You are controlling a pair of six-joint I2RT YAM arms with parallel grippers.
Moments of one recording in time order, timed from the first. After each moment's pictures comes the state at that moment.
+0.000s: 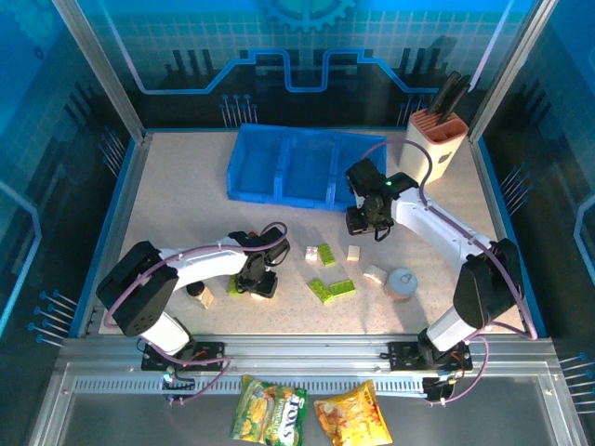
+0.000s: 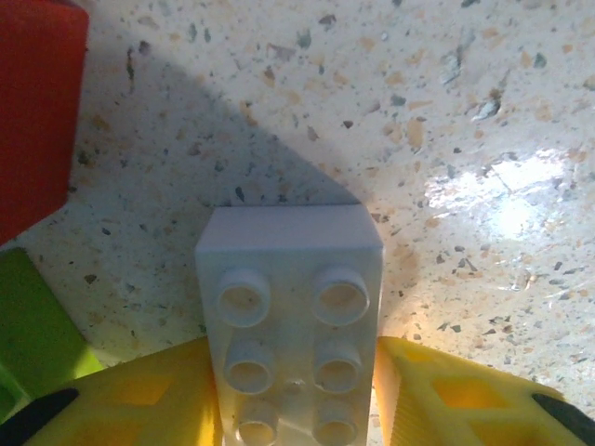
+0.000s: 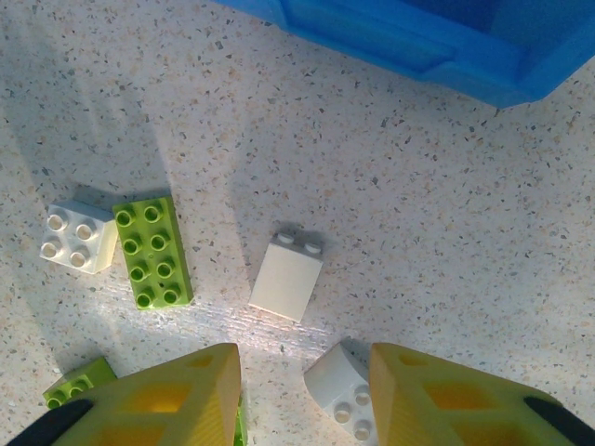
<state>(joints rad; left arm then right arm) -0.73 1.58 0.84 -0.78 0.00 -0.51 0.50 1.57 1.32 -1.03 0.08 0.32</state>
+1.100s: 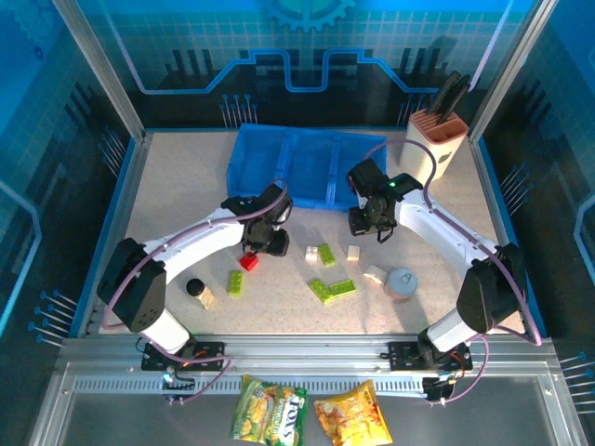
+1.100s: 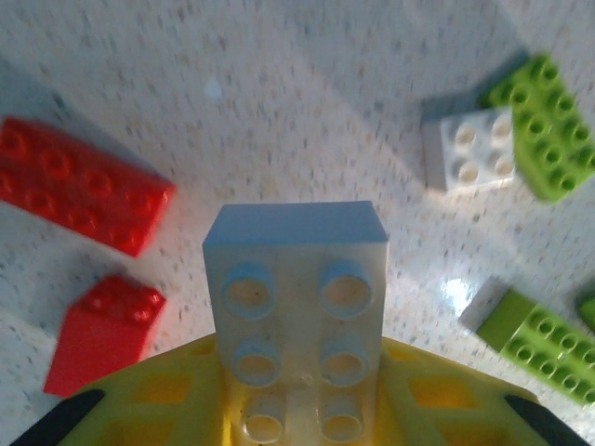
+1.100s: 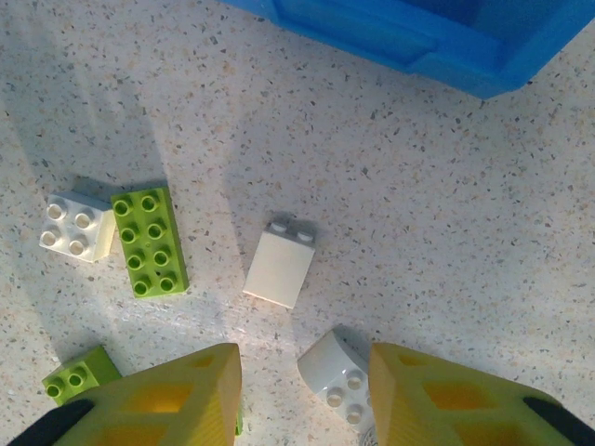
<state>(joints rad) -0.62 1.60 1.19 -0.85 0.02 -0.42 0.50 1.54 1.31 -1.05 0.09 0.32</state>
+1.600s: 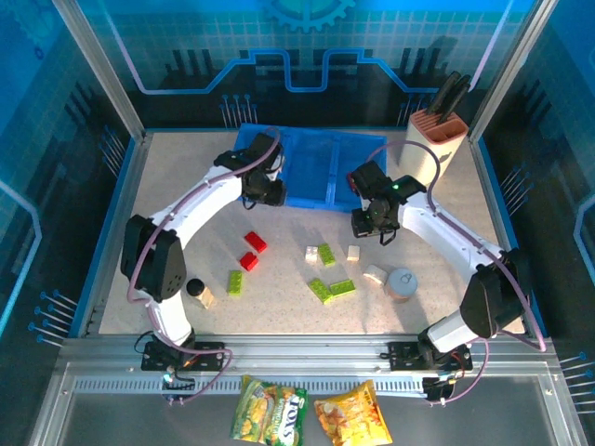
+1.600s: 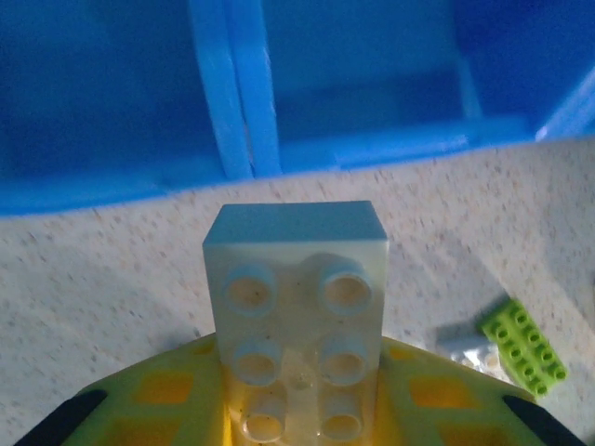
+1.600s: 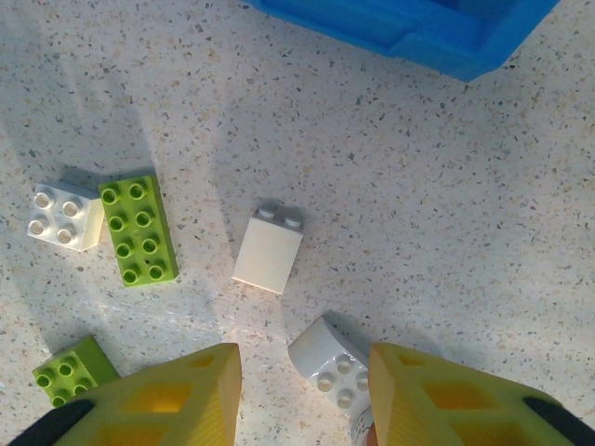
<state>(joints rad) -0.43 1.82 1.61 -0.90 0.00 -0.26 0.50 1.51 1.29 -1.07 0.10 0.33</state>
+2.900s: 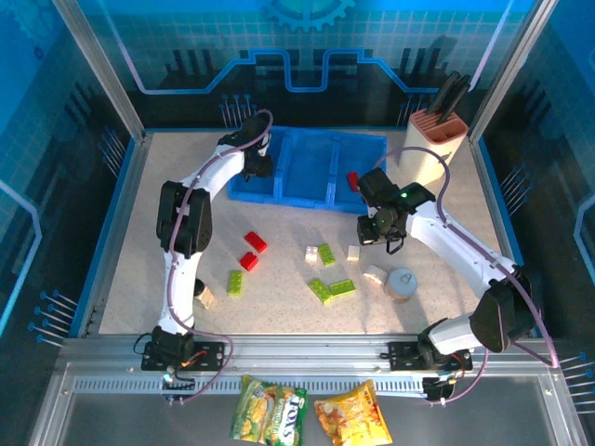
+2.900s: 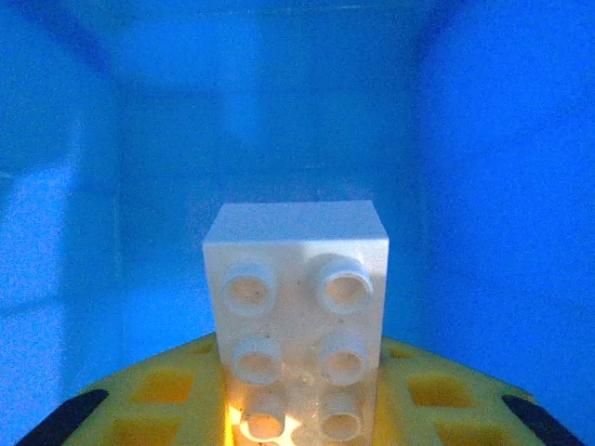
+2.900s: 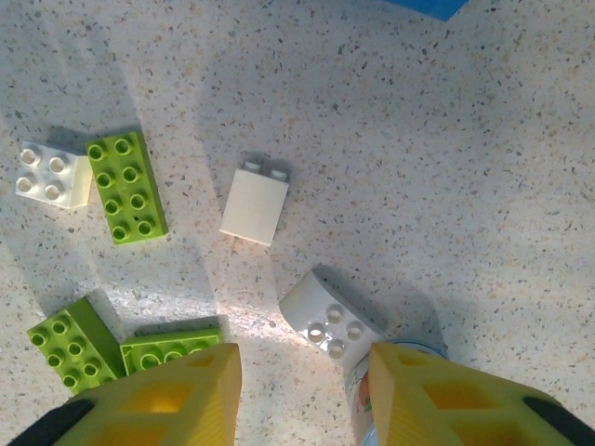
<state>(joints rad) -0.24 2.29 1.96 -0.73 -0.05 -0.13 0.51 1.42 1.23 -1.12 0.11 0.37</state>
